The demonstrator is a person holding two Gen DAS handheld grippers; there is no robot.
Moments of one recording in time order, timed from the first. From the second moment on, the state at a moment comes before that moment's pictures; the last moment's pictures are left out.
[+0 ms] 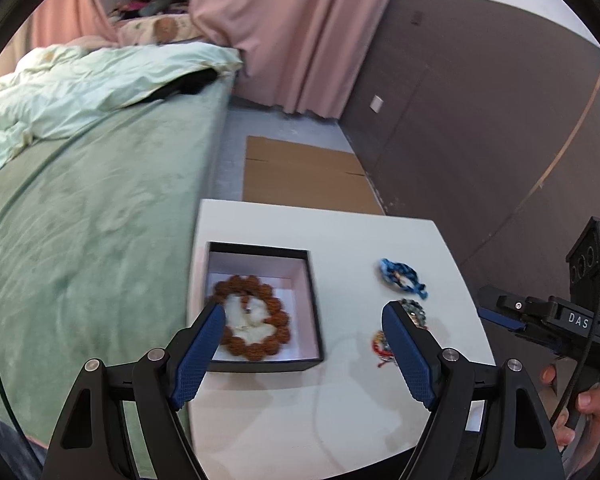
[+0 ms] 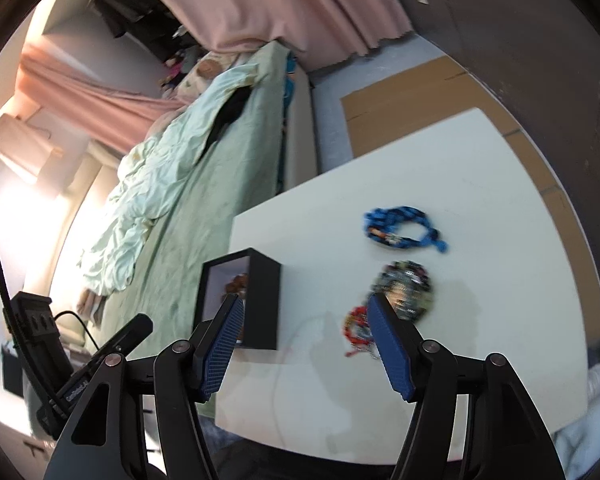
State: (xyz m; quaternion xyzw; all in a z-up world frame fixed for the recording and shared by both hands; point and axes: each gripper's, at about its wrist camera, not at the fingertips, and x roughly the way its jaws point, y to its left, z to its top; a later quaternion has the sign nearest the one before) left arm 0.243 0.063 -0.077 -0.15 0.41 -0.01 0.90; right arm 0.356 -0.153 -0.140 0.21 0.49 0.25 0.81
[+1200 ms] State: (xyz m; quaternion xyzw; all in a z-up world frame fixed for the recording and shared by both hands) left arm 0.327 -0.076 -0.161 -0.13 0.55 -0.08 0.82; right arm 0.336 -0.278 -0.187 0.29 0.50 0.17 0.80
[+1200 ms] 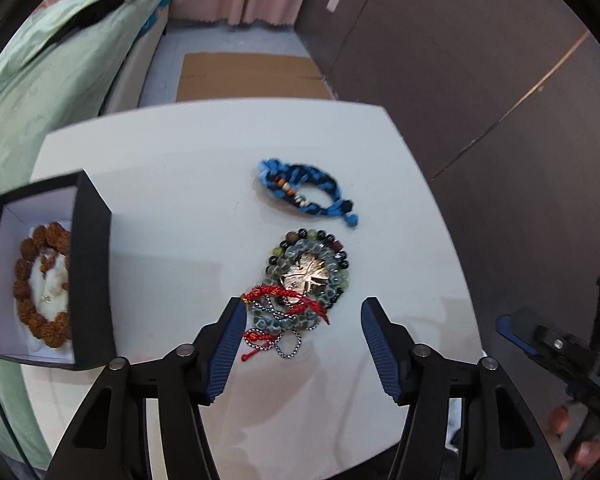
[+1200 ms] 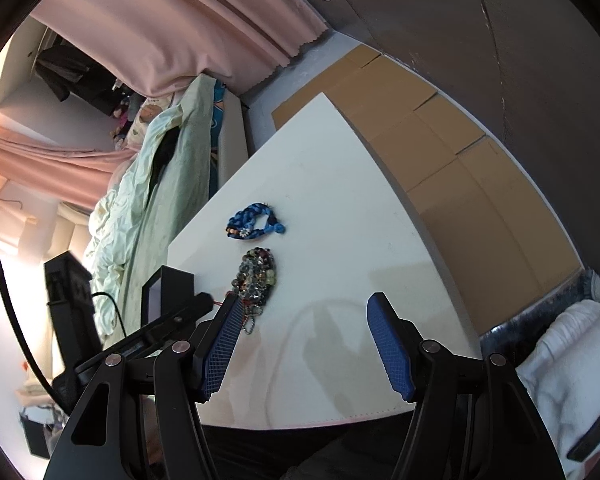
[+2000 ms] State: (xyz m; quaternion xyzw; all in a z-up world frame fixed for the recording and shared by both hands) left arm 0.312 -0.043 -0.121 -0.18 0.49 -0.10 0.85; right arm 0.349 -0.237 -0.186 0.27 0.51 0.20 0.79
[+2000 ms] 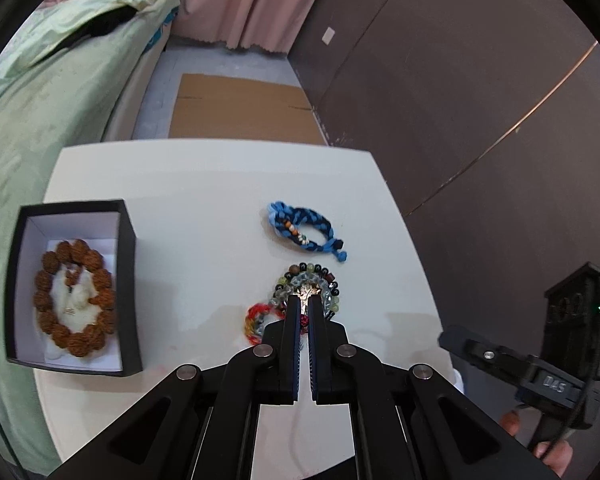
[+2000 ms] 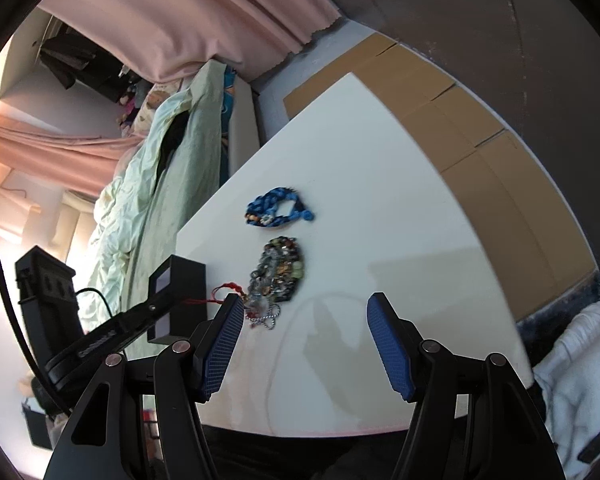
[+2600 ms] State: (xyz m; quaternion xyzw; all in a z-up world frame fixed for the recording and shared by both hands) left arm 0.287 0.006 -0.079 -0.20 0.44 -0.10 0.87; right arm 0.377 -0.163 -0.210 0.28 0.54 0.25 0.75
